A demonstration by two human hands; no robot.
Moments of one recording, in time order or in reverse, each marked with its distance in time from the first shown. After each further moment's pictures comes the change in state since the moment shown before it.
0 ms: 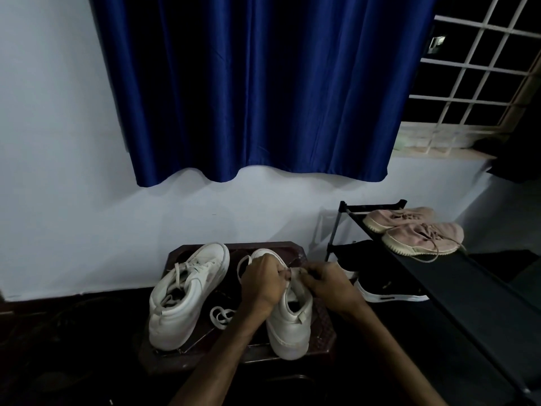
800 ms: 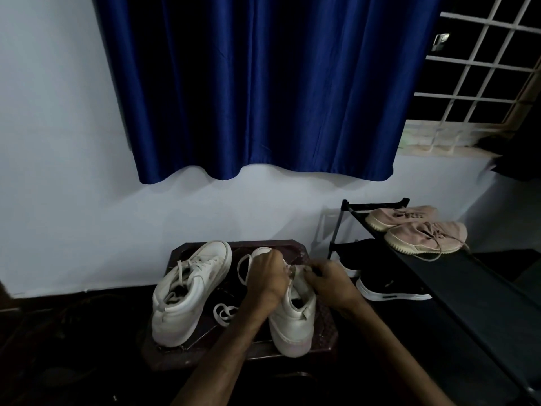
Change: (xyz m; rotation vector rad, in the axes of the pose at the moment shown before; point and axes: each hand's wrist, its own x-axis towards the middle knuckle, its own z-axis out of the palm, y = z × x) left_hand 0.009 -0.002 0.004 0.083 -0.062 0.049; right_hand 0.003 0.002 0.003 -0.037 0.010 0.058
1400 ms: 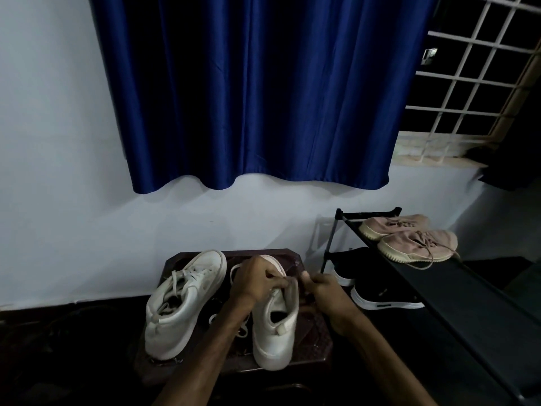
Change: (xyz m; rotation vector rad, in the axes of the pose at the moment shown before) left_hand 0.011 -0.019 -0.015 -0.250 -0.070 0.148; right_hand -0.020 -0.026 0.000 0.709 -0.060 0.322
